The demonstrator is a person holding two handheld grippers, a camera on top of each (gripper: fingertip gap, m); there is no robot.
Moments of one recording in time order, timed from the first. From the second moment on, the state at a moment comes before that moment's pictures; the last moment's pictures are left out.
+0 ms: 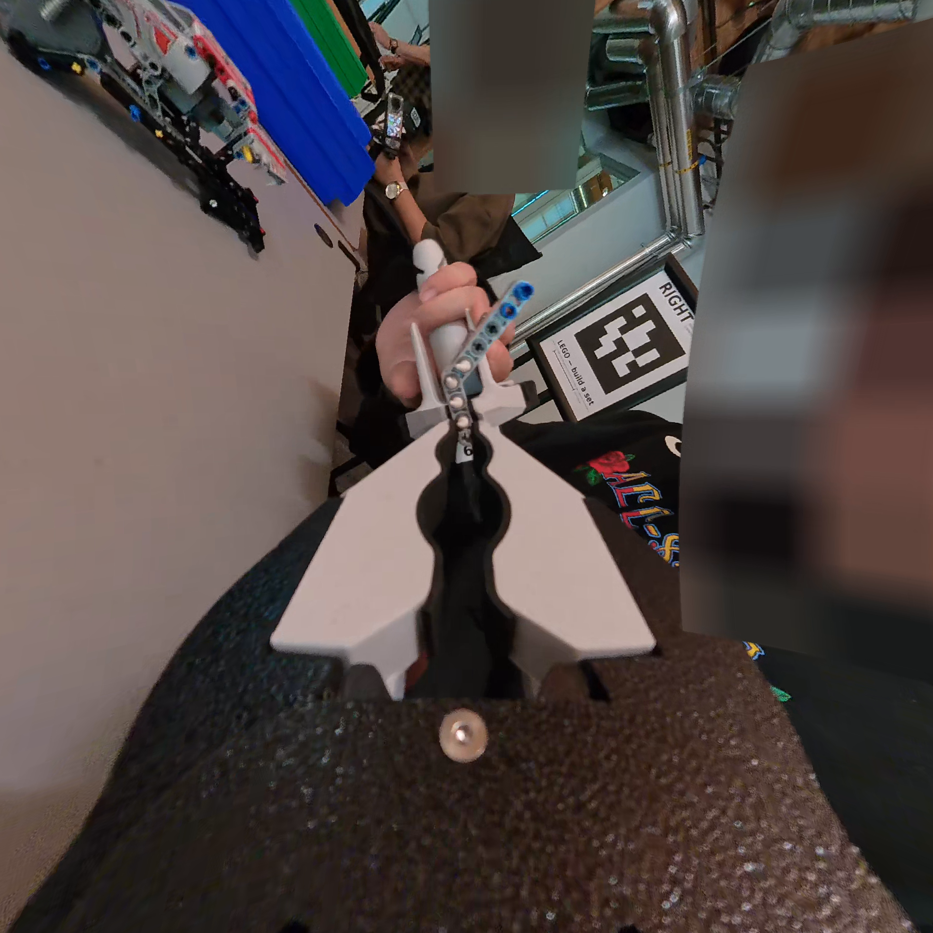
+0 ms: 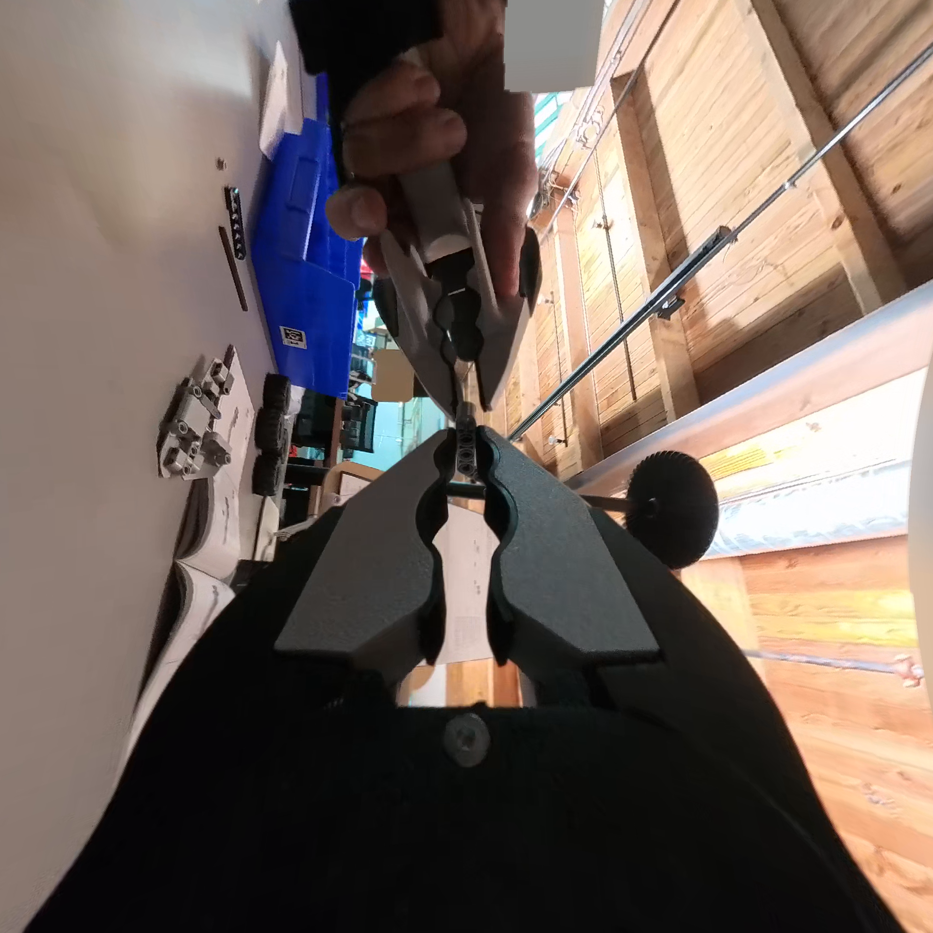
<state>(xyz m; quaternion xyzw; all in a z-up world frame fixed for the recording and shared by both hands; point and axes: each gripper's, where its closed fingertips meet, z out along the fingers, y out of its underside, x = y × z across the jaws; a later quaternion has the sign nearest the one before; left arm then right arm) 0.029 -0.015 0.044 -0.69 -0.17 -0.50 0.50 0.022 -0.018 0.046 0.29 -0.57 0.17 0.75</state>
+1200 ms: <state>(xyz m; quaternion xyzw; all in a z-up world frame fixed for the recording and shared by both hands) 0.016 -0.009 0.010 -0.80 -0.05 -0.25 0.55 0.008 -0.014 0.011 0.32 -0.65 0.20 0.66</state>
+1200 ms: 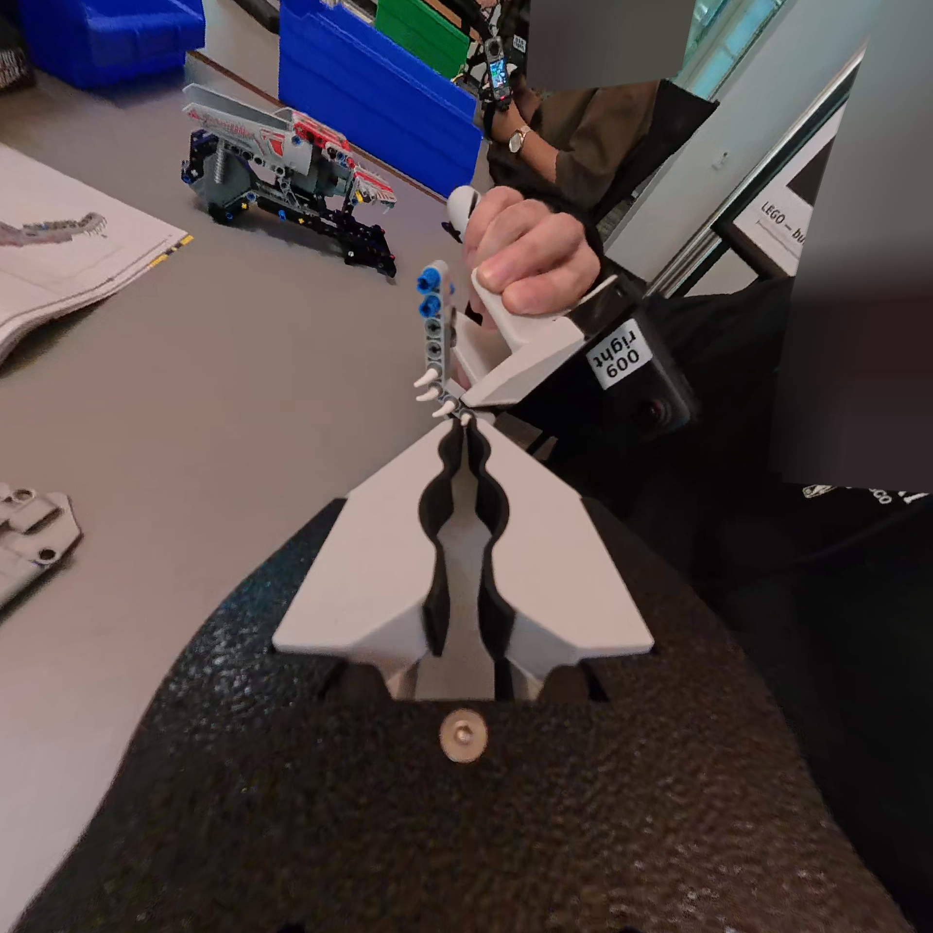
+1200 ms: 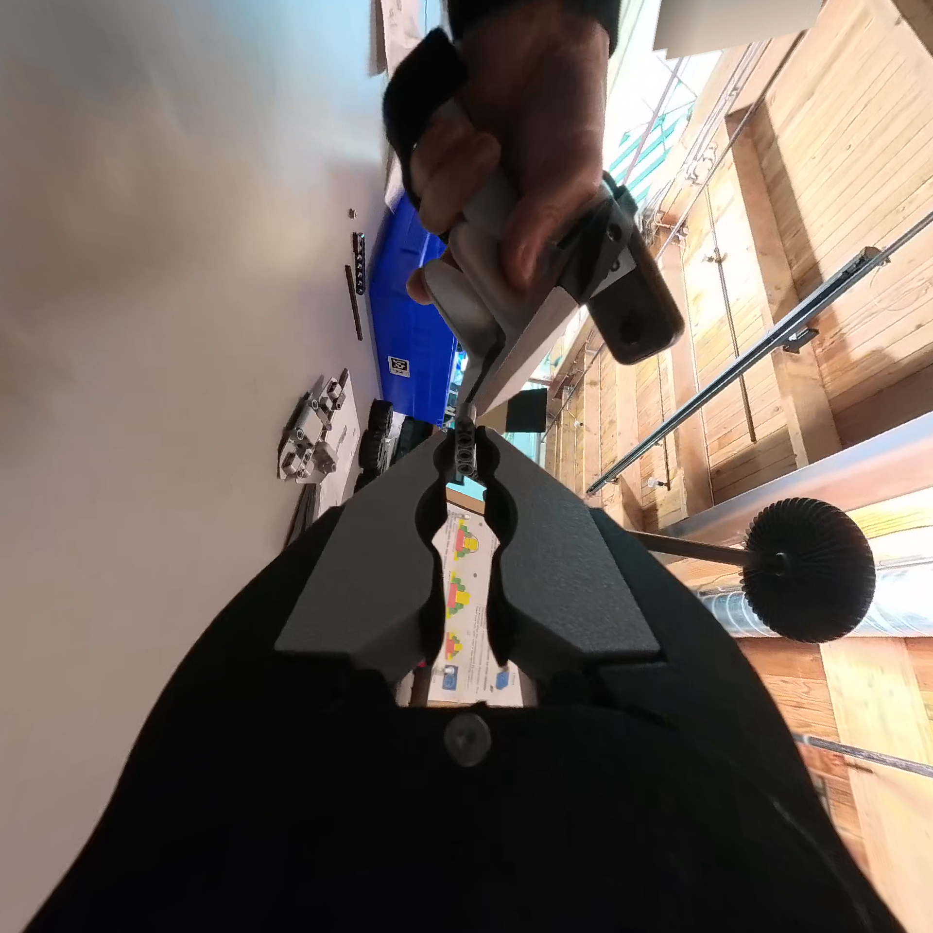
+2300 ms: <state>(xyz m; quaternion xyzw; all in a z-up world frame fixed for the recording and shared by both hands) 0.035 -0.012 0.018 -0.82 0.19 -0.03 0.54 0.038 -0.018 0.023 -0.04 -0.75 0.65 0.08</state>
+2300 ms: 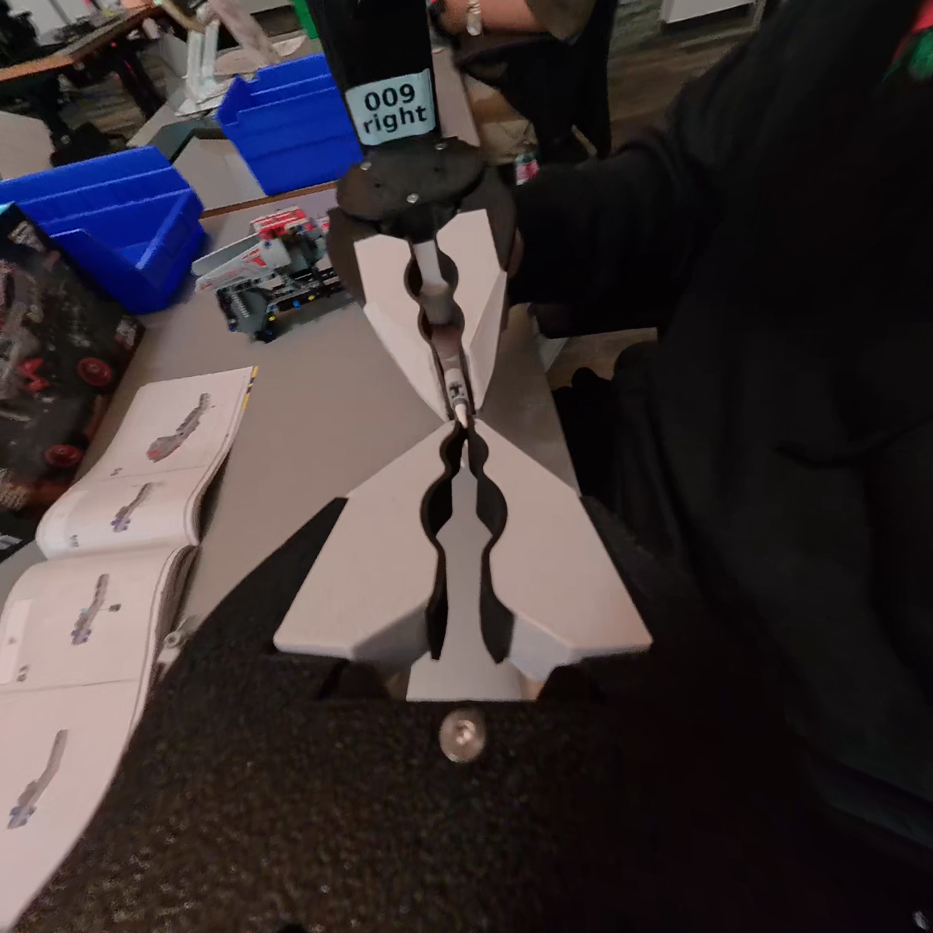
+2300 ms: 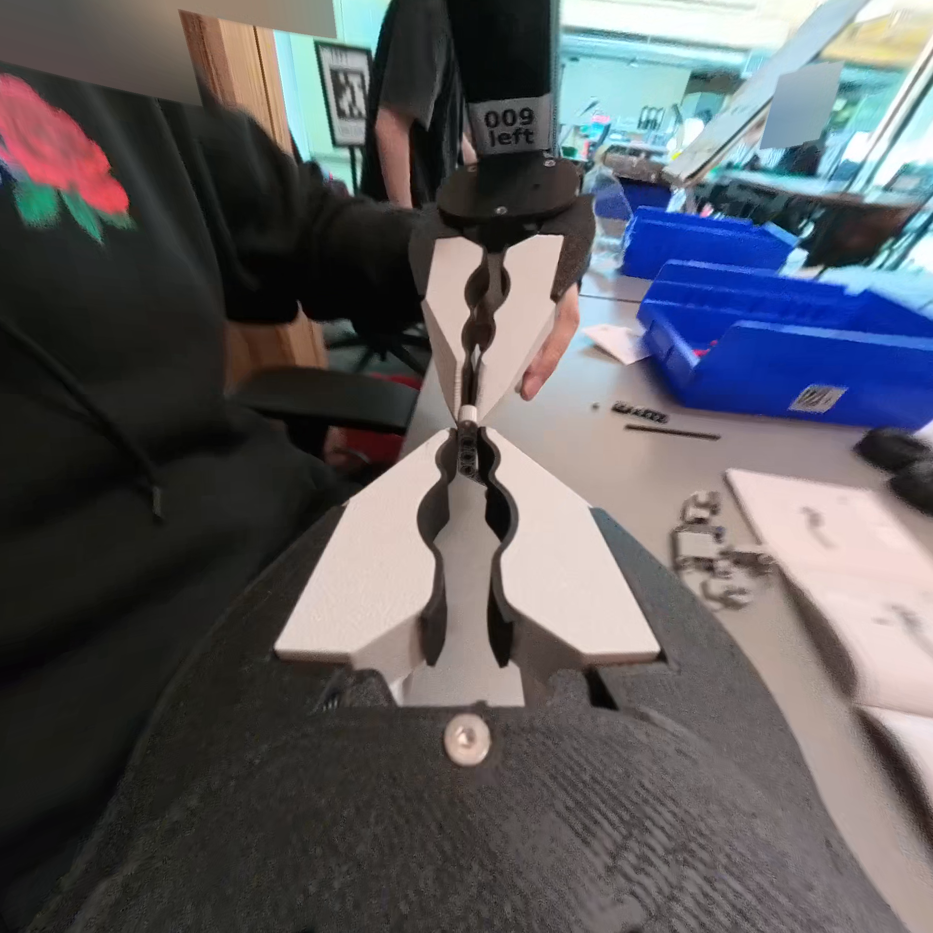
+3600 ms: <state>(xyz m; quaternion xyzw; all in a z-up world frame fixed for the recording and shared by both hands) -0.039 -0.021 -0.036 -0.86 0.03 -0.03 0.51 -0.030 -0.014 -0.046 -0.45 -0.58 0.61 -0.30</state>
